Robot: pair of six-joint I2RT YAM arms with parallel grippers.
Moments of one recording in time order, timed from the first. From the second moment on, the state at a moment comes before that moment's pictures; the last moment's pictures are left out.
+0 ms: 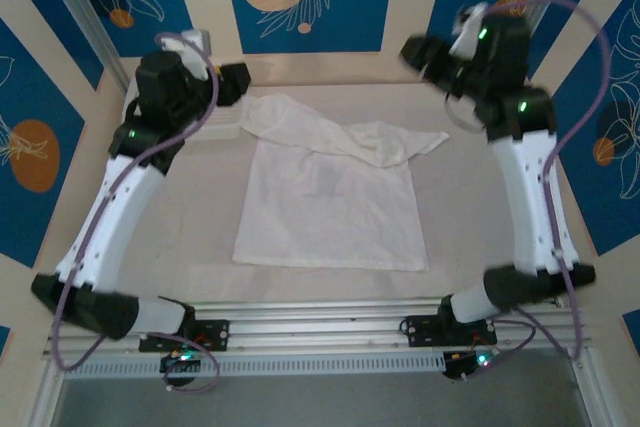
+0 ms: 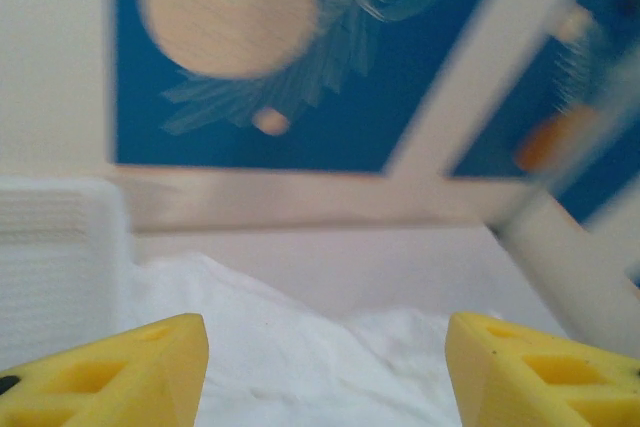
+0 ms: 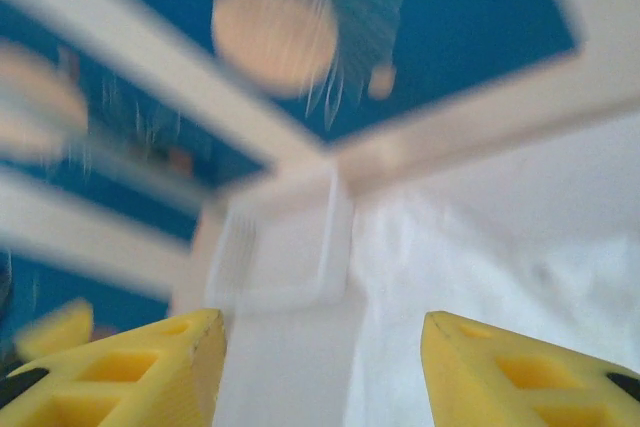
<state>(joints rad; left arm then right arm) -0.35 1.32 1.56 -0.47 0.13 -0.31 0.22 1.38 1.85 -0.84 -0.34 0.63</state>
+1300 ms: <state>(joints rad) -0.89 1.11 0.87 -0.47 0.20 0.30 0.16 1.16 0.52 -0.86 -0.13 1.14</state>
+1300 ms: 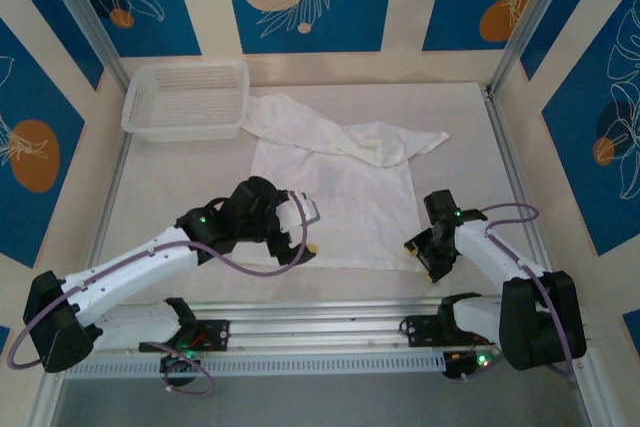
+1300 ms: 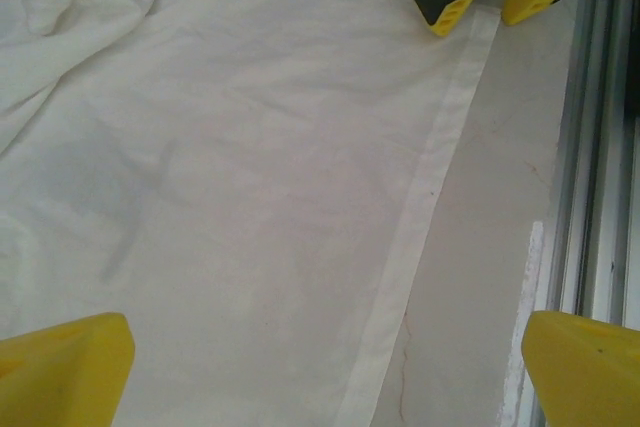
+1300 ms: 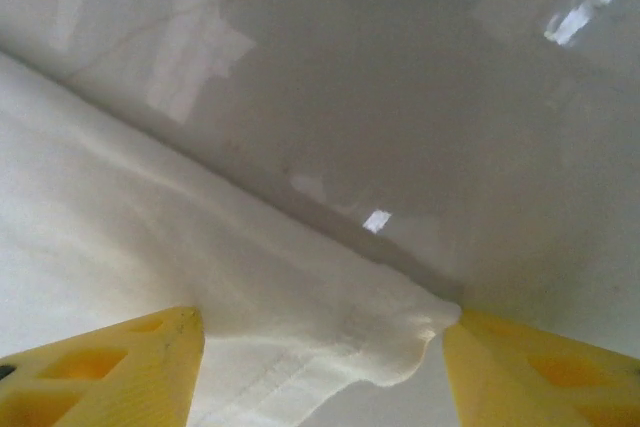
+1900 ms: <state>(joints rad) -0.89 1.19 0.84 -0.36 0.24 0.25 0.16 1.08 0.58 -0.83 -0.19 1.09</state>
